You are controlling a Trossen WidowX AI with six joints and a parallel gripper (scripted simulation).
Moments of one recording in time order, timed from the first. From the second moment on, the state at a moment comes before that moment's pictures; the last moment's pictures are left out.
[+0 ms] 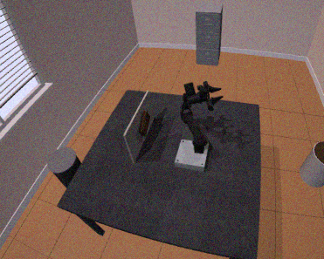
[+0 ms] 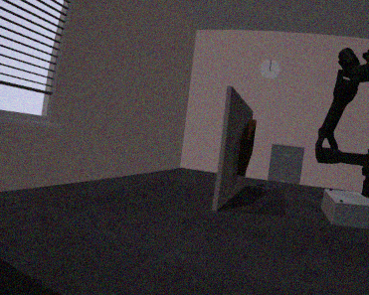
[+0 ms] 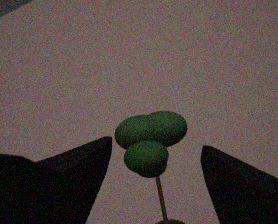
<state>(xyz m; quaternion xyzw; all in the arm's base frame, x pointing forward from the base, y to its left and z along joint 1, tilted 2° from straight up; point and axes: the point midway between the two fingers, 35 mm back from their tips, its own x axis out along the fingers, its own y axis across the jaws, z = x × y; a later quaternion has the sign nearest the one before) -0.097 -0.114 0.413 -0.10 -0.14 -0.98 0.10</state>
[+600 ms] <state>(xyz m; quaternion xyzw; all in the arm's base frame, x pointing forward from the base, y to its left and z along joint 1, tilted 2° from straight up) -0.115 0.068 0.379 -0.20 -0.18 -0.89 -0.37</state>
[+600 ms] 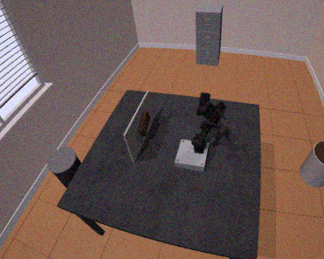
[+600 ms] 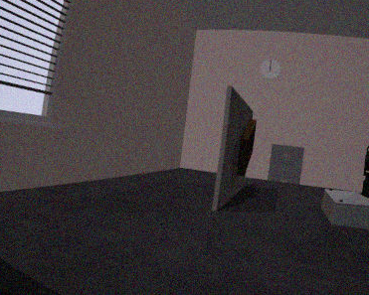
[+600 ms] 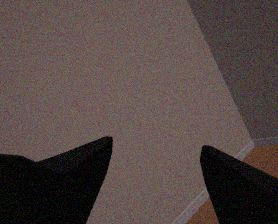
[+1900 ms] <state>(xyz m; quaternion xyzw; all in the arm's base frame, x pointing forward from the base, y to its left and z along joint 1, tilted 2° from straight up) 0.186 0.010 0.229 -0.49 -0.05 -0.14 -0.86</state>
